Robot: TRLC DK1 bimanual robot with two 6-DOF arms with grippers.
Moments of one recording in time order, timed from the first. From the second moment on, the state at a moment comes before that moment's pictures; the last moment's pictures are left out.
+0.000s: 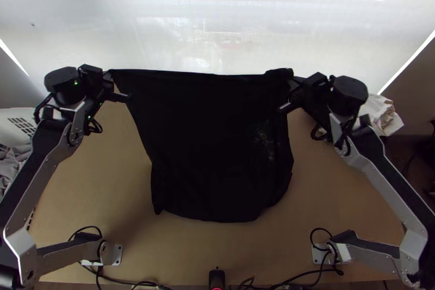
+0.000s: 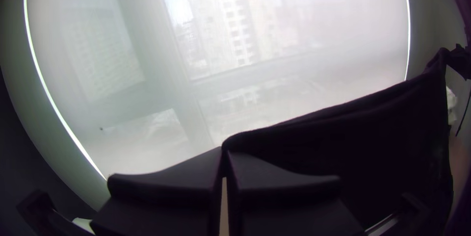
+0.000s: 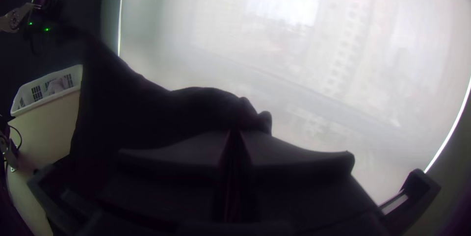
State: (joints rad) left arm -0.12 1.29 1.28 -0.21 -0.12 0.24; right arm 0.36 1.30 1.20 -0.06 -0.10 -0.22
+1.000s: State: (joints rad) left arm -0.08 2.18 1.70 0.09 -0.16 0.24; right arm 0.35 2.12 1.55 0.12 0.02 -0.21
